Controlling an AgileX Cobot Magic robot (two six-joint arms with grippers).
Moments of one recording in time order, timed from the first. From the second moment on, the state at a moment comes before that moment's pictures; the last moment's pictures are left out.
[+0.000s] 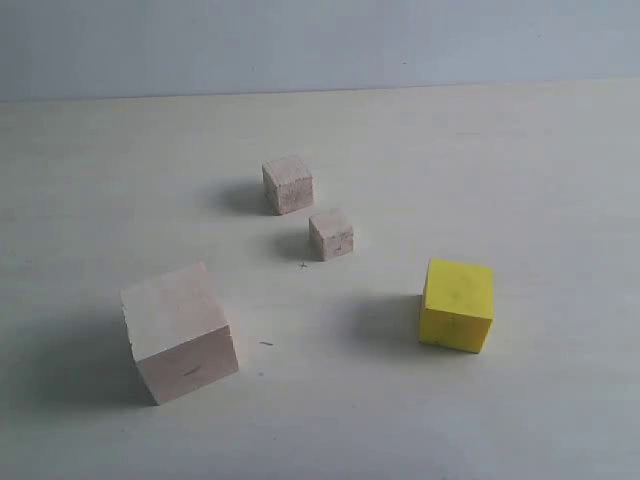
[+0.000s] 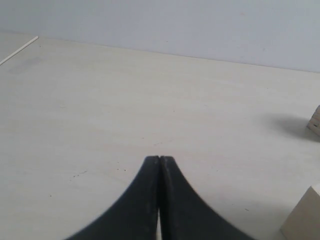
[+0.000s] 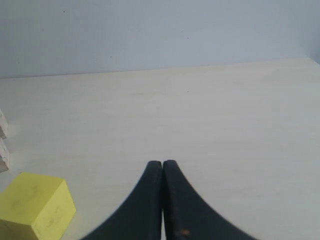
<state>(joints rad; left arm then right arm) 0.07 0.00 0.00 -0.06 0.37 -0.03 0.01 0.02 0.00 0.03 0.32 0.01</state>
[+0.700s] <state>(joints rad) 0.07 0.00 0.00 -0.06 0.37 -0.03 0.01 0.02 0.00 0.02 0.01 0.01</state>
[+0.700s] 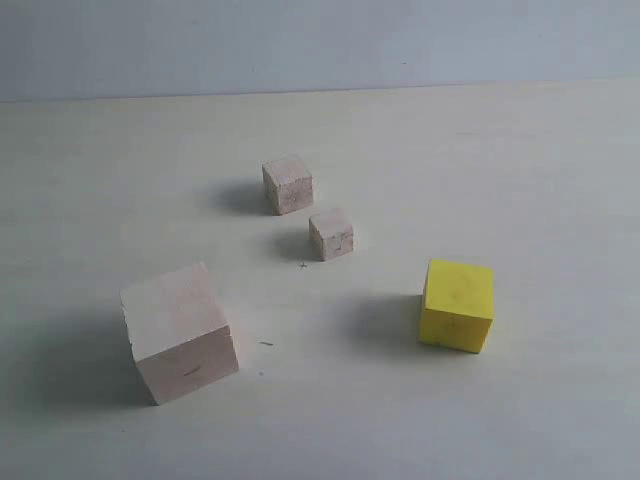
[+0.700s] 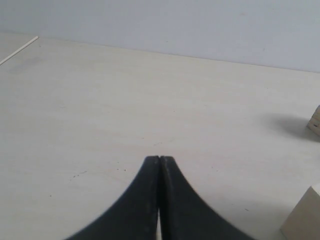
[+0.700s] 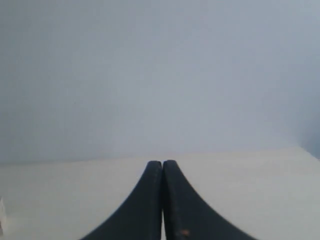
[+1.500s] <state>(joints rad) 0.07 0.00 0.00 -0.03 0.19 -0.03 0.01 0.02 0.00 0.03 -0.23 0.03</state>
